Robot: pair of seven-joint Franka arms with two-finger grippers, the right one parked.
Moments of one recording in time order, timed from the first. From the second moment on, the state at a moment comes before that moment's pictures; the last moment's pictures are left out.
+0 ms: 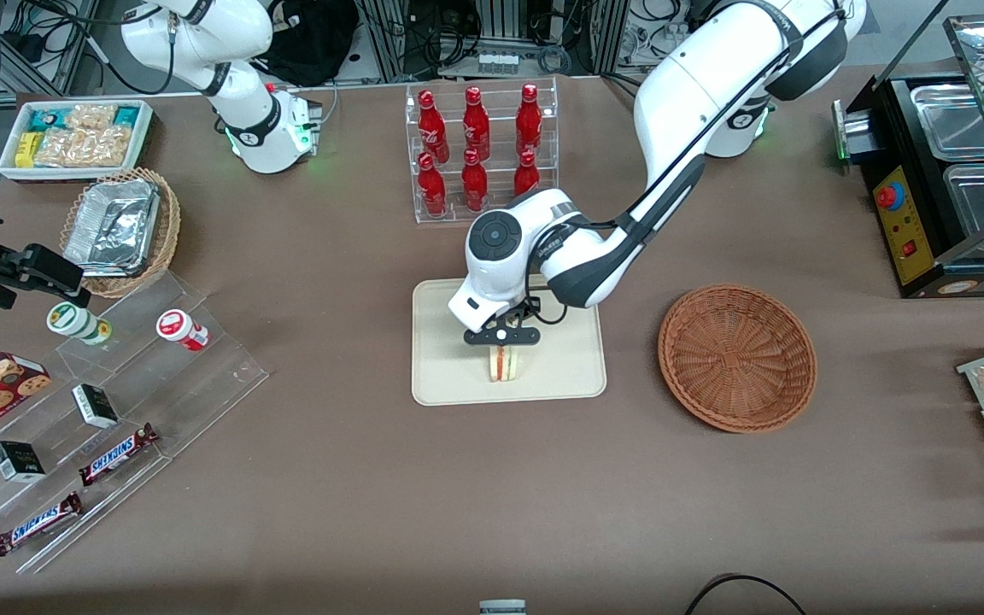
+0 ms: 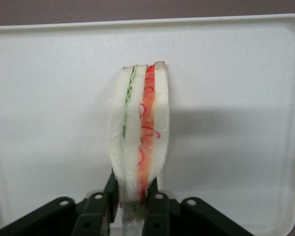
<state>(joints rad) -0.42 0.77 -0.50 -1.49 0.37 2.13 -1.02</state>
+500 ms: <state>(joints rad) -0.39 0.63 -0.49 -1.43 0.36 1.99 -1.06</state>
